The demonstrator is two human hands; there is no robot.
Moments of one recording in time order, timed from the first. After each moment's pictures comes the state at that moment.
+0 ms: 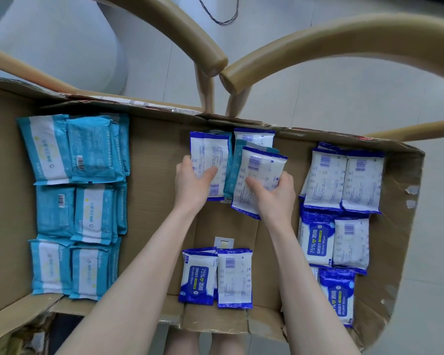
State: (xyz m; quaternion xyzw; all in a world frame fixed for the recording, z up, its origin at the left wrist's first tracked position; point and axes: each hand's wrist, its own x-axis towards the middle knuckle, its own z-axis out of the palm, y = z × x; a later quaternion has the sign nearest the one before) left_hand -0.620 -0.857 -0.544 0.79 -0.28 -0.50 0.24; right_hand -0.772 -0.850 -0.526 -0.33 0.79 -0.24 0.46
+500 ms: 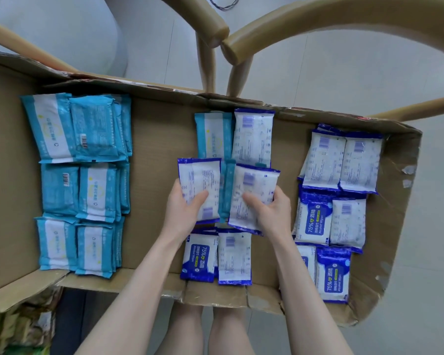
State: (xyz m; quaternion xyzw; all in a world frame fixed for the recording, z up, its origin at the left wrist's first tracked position) left_hand -0.610 -0.771 -0.514 0.72 -0.21 -0.58 0.30; right_hand -0.783 -0.786 -0.513 -0.27 0.74 -0.22 0.57
